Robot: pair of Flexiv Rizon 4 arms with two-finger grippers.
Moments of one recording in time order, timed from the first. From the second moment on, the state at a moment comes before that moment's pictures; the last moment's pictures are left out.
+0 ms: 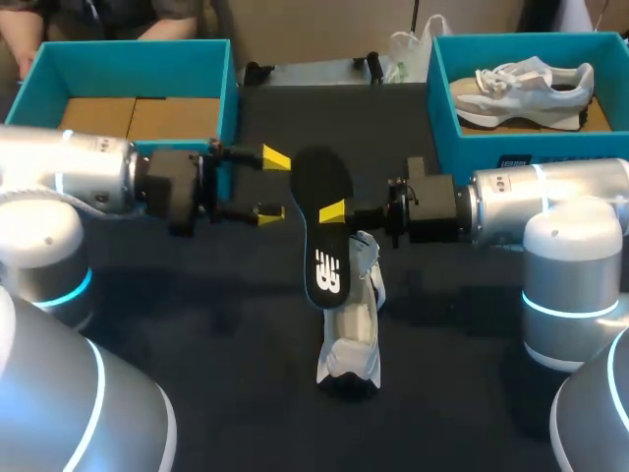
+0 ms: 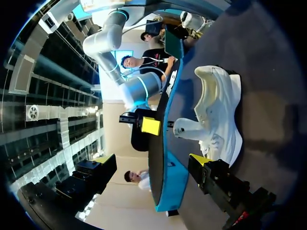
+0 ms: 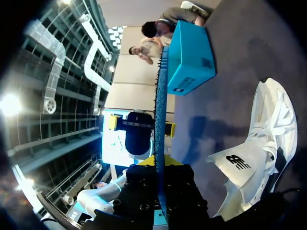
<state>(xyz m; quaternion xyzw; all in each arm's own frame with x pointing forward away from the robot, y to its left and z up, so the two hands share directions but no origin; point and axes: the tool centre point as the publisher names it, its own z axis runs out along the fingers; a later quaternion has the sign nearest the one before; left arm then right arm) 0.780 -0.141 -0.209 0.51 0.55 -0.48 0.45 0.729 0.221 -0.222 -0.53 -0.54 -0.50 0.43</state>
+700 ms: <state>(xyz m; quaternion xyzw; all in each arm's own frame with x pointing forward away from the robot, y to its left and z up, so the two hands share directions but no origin) 0.786 -0.168 -0.213 0.49 0.55 -0.47 0.48 0.729 0.221 -0.222 -0.53 -0.54 -0.50 0.43</state>
